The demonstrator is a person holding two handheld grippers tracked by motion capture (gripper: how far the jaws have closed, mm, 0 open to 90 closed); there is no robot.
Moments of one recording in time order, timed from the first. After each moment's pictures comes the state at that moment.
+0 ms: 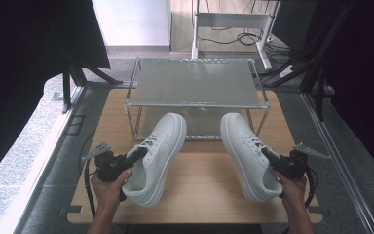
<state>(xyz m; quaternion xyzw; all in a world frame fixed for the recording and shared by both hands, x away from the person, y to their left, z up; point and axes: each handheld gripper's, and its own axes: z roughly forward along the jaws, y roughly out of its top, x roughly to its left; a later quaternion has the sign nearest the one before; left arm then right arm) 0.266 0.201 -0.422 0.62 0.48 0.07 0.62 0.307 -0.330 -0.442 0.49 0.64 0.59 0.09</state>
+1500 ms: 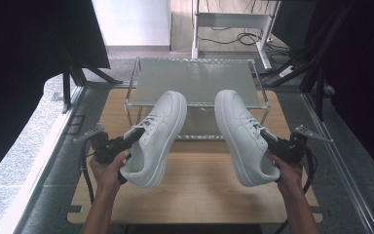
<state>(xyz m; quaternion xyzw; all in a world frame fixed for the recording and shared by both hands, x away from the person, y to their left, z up) 0.296 0.205 -0.380 0.58 0.47 0.05 0.66 0.325 -0.306 -0.383 0.44 0.62 0.64 0.09</state>
